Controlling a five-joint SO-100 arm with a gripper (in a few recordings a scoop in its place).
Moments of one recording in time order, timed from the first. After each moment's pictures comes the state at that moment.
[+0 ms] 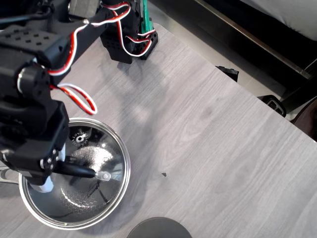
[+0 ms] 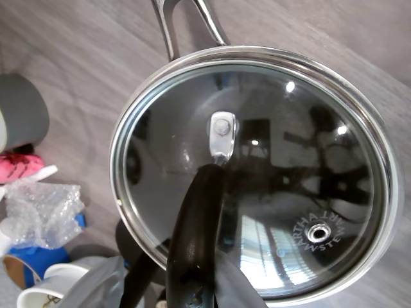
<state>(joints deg) 16.1 74.4 36.1 102.1 1.3</state>
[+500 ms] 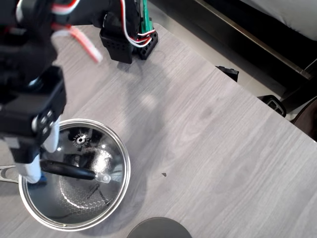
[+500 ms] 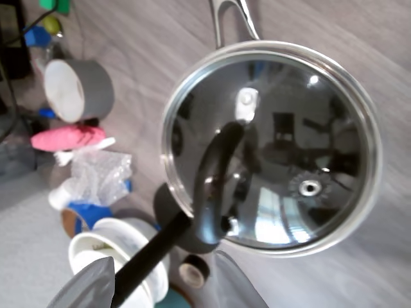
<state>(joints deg) 14.2 89.2 42.0 102.2 1.1</state>
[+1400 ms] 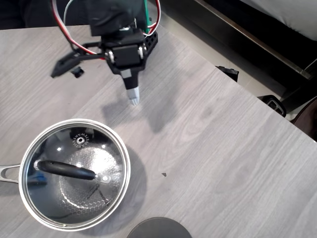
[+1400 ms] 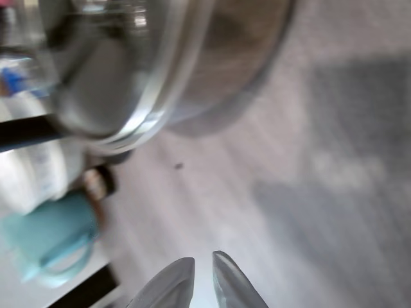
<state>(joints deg) -6.9 167.1 144.1 72.5 3.2</state>
